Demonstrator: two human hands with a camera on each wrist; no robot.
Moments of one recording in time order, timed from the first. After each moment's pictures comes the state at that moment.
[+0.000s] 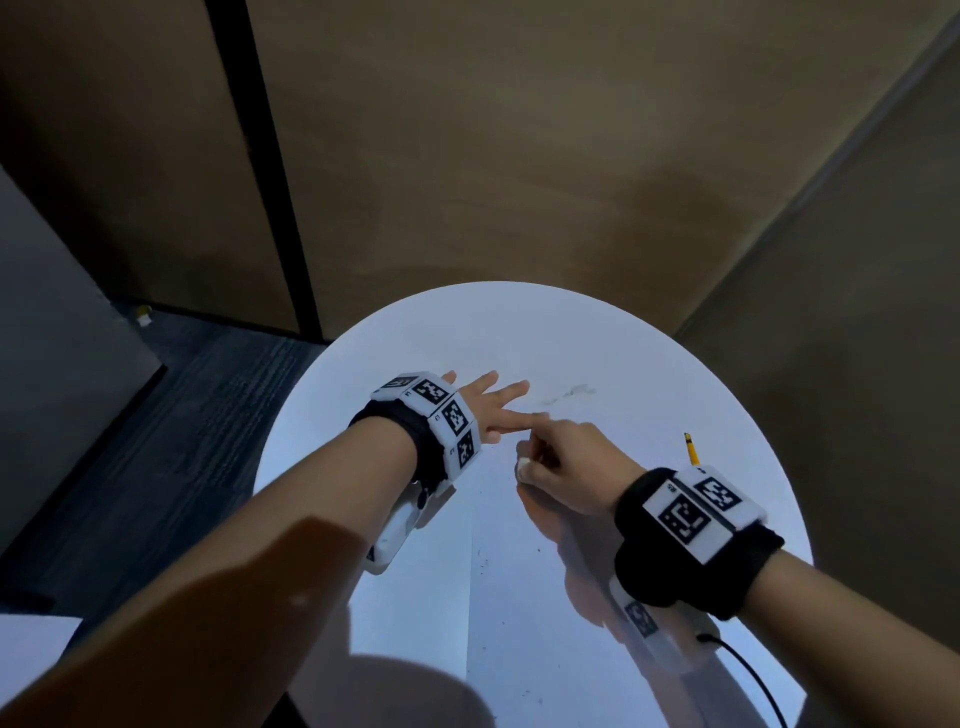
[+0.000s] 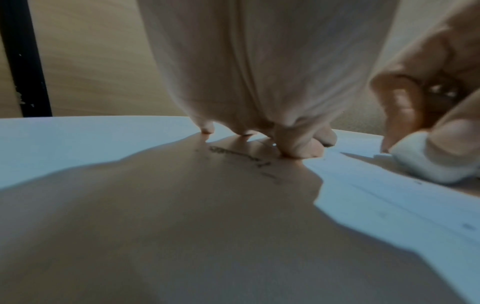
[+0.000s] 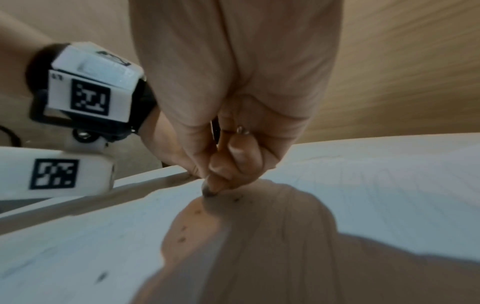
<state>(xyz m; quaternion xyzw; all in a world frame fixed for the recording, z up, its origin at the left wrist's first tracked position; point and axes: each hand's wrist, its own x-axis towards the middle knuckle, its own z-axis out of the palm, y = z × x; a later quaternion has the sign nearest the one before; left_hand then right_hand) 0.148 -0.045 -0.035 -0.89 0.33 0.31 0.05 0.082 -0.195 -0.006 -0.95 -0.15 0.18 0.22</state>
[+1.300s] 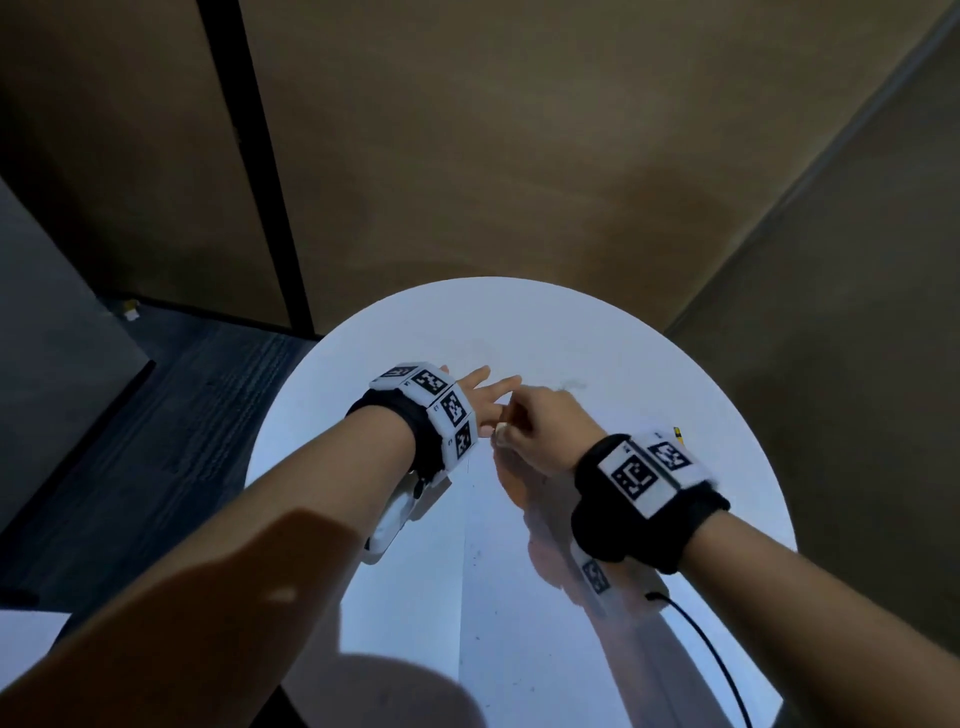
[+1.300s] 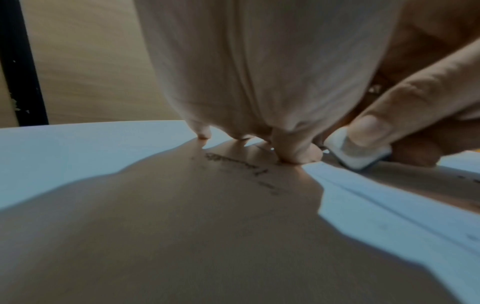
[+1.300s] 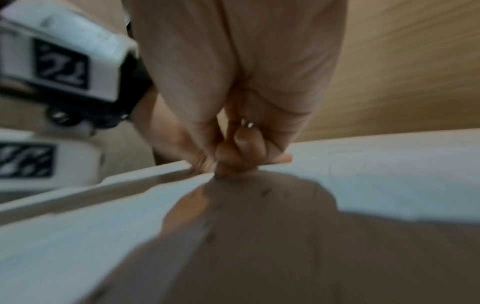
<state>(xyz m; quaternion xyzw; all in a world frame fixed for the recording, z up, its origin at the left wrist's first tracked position) 0.145 -0.049 -0.037 -0.90 0.31 0.29 0.07 0.095 -0.175 0.002 -0.96 -0.09 0.17 0.20</state>
